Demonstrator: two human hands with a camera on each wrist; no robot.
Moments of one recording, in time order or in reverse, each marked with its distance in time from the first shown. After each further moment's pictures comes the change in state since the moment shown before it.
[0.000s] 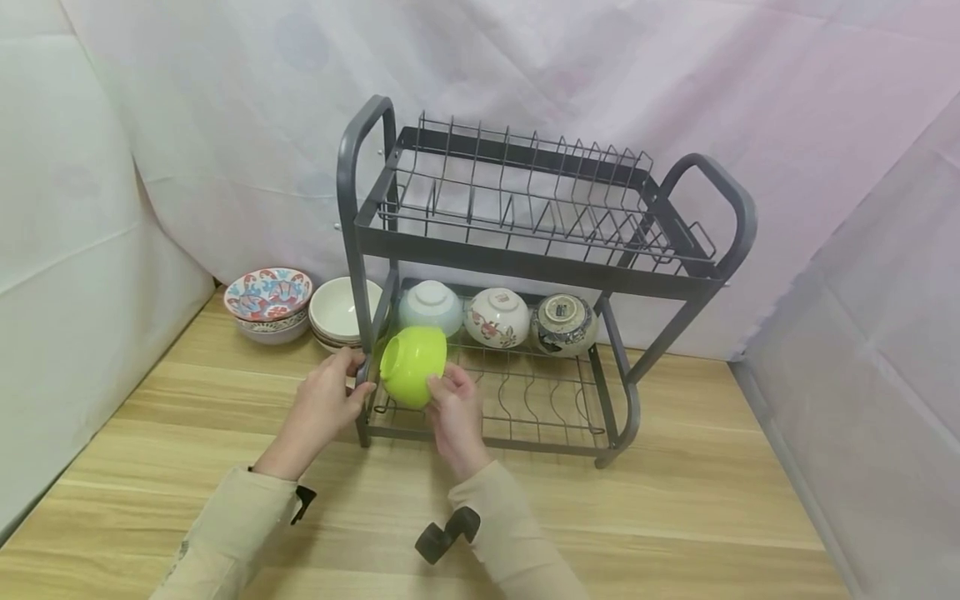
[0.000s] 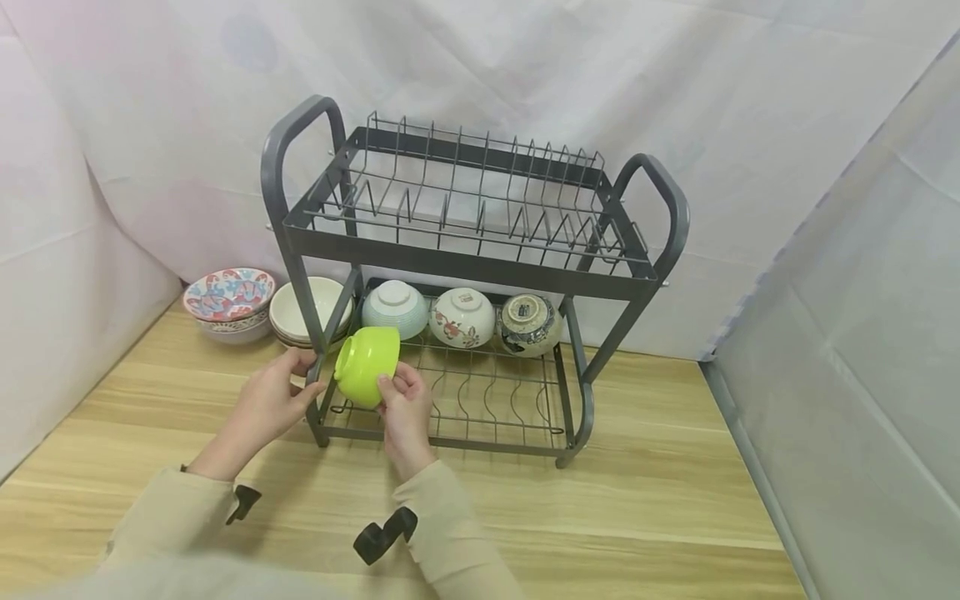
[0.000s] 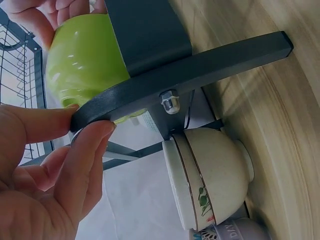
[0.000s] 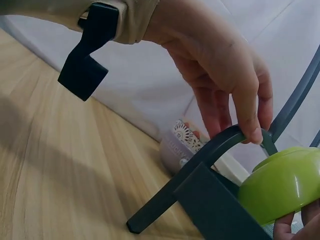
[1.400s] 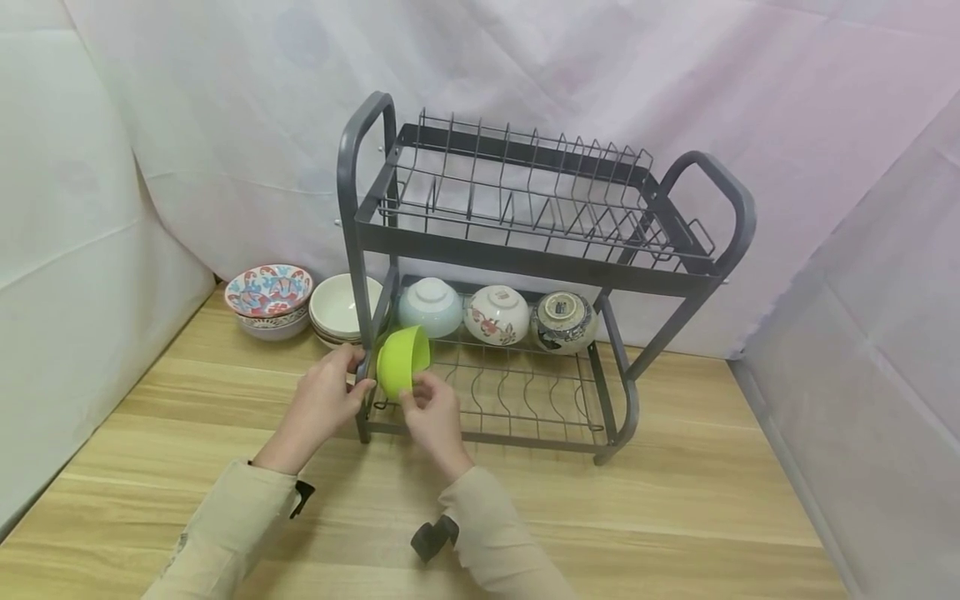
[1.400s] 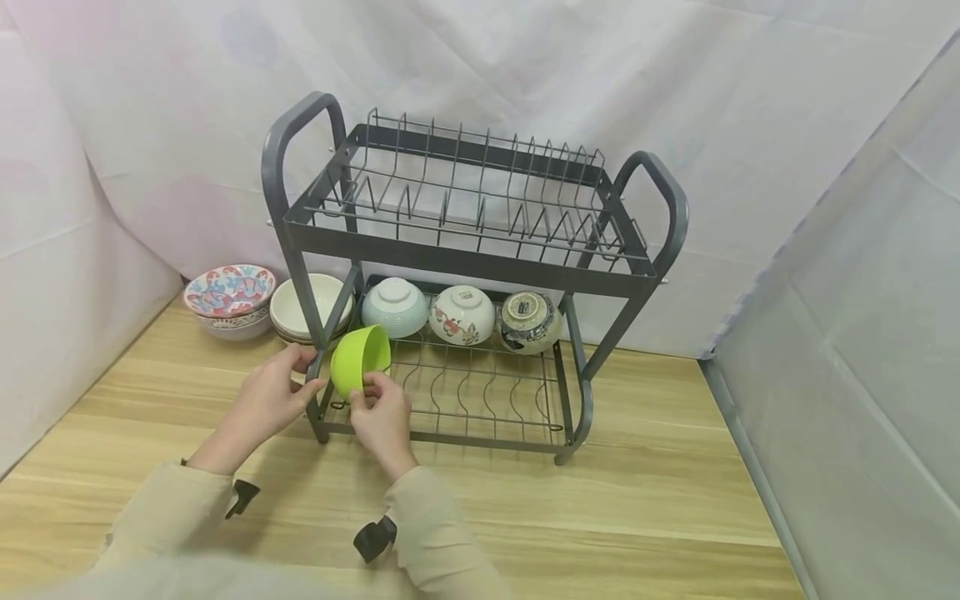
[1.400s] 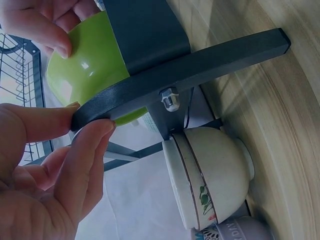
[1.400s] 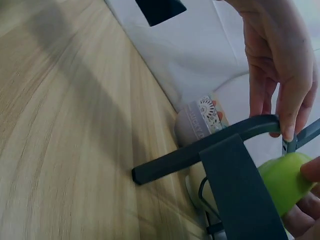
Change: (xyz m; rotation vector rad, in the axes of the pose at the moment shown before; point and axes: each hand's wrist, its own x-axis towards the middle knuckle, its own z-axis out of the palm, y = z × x) left_hand 0.000 0.000 -0.001 0.001 -0.002 0.020; right_hand -0.007 0.016 0.008 -0.710 -0.079 -0.351
